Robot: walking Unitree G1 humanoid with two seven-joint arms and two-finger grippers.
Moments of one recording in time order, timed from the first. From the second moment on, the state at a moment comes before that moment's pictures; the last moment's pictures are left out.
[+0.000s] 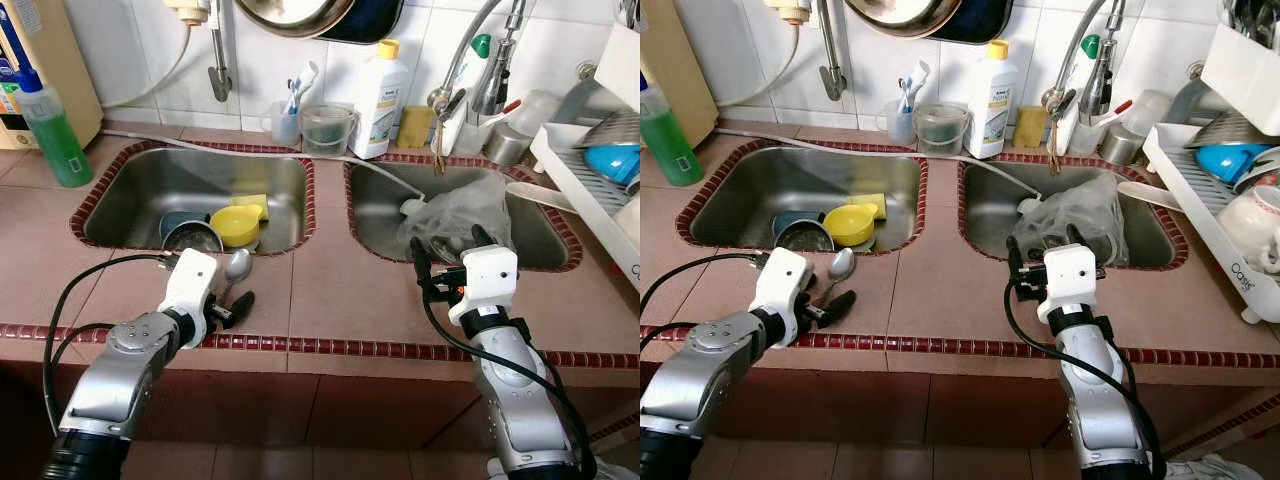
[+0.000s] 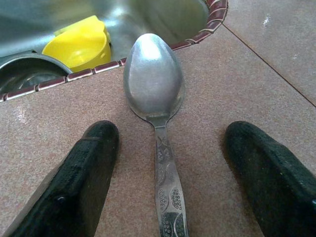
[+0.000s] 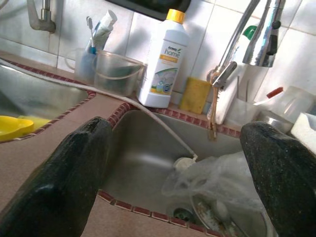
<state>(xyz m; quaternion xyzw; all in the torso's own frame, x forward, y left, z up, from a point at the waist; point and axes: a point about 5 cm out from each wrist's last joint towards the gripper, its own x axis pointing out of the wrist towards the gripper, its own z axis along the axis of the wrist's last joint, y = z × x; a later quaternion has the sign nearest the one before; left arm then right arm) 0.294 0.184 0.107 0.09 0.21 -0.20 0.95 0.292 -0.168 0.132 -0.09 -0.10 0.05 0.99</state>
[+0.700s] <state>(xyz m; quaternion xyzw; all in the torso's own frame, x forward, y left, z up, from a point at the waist) 0.298 0.176 0.107 0.10 0.22 -0.21 0.95 0.282 -0.149 0.123 -0.07 -0.07 0.14 0.99</state>
